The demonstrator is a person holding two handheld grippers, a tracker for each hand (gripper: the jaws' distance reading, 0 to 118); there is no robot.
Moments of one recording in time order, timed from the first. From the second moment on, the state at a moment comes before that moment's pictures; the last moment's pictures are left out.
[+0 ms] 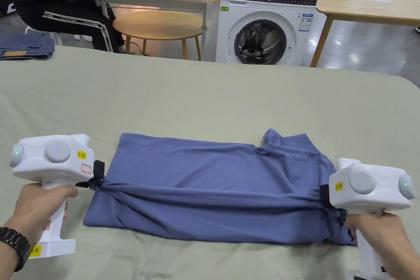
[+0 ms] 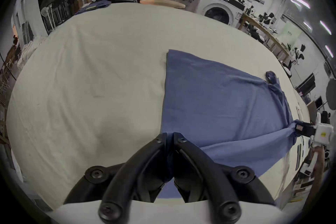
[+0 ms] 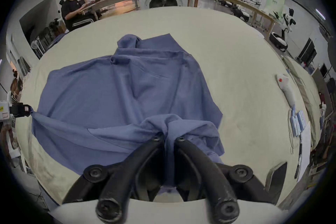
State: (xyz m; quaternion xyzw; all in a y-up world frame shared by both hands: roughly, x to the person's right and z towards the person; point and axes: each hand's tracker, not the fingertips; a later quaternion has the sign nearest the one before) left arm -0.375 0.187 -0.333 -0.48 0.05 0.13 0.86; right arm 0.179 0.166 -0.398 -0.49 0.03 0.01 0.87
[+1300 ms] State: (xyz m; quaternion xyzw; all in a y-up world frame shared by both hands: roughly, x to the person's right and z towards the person) left arm -0.336 0.221 -0.231 -0.34 0.03 0.07 0.94; right arm 0.125 0.204 -0.279 -0.26 0.05 -0.01 0.96
